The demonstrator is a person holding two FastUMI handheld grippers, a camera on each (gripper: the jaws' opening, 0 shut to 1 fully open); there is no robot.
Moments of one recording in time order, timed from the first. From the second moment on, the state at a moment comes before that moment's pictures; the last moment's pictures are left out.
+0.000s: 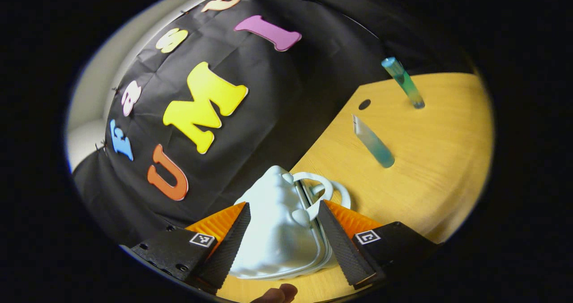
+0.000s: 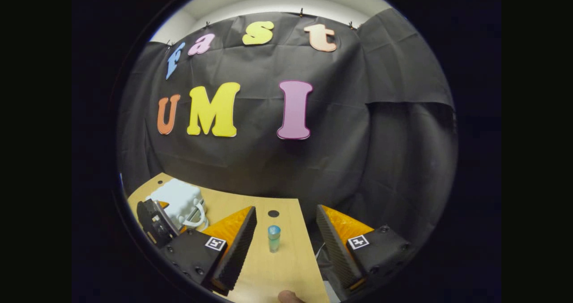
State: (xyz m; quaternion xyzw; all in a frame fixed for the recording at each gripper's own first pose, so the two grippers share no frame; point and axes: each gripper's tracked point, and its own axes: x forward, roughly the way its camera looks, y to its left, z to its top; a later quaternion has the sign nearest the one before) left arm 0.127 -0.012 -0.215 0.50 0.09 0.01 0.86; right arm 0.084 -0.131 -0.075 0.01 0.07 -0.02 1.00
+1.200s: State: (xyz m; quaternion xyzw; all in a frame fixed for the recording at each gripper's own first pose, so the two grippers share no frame) left arm 0.180 0.001 -0.257 0.68 0.19 -0.02 0.71; right arm 0.088 -0.145 -0.094 0.02 0.09 -0.03 0.99
